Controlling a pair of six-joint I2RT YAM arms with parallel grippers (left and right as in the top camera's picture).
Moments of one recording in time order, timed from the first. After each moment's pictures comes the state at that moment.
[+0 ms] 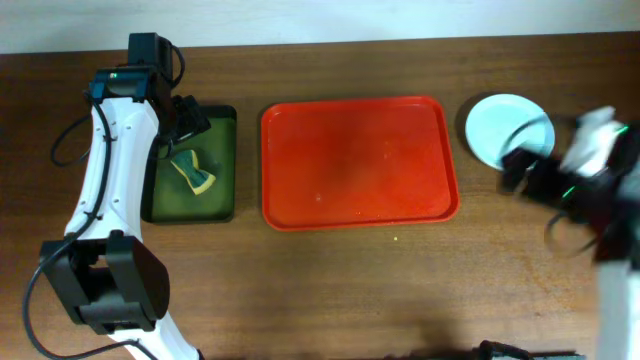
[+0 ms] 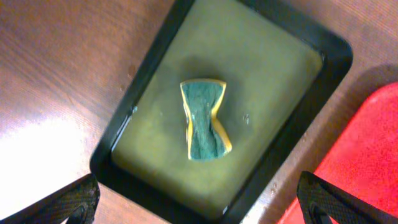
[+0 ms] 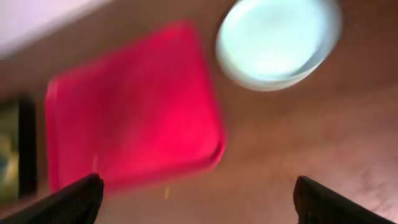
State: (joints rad) left arm 0.01 1.92 1.83 -1.21 -0.19 -0.51; right arm -0.27 1.10 1.29 -1.12 -0.29 0.13
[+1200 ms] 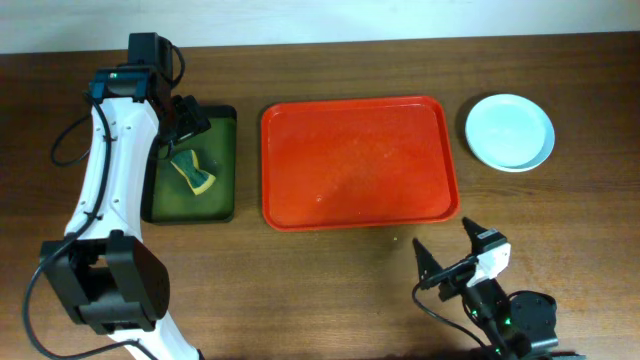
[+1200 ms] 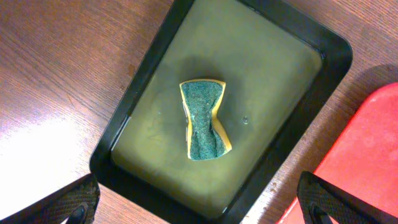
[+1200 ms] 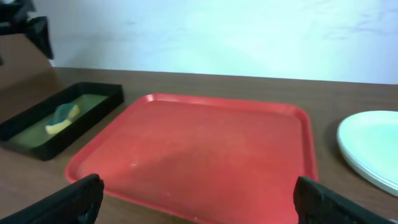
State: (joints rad) left arm 0.01 1.92 1.83 -1.21 -0.19 -0.51; right arm 0.14 0.01 0.15 -0.28 -0.24 0.08
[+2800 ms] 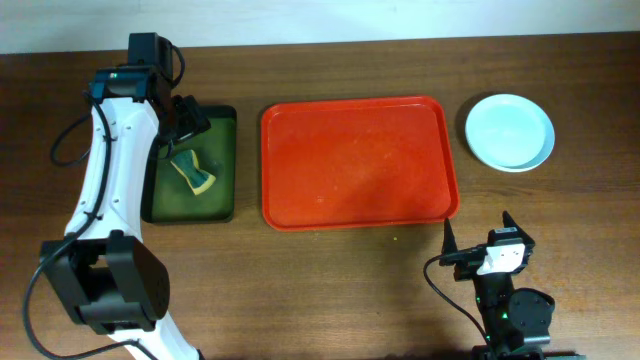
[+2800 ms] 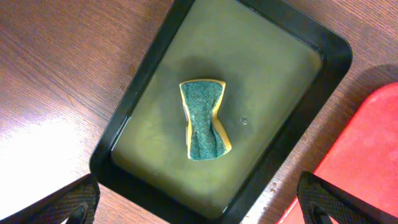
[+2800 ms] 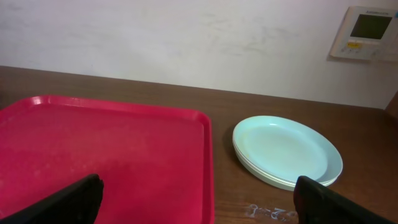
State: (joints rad) left arm 0.01 1.92 1.83 -1.21 -0.19 -0.51; right arm 0.02 0.01 0.02 -0.08 -0.02 -0.09
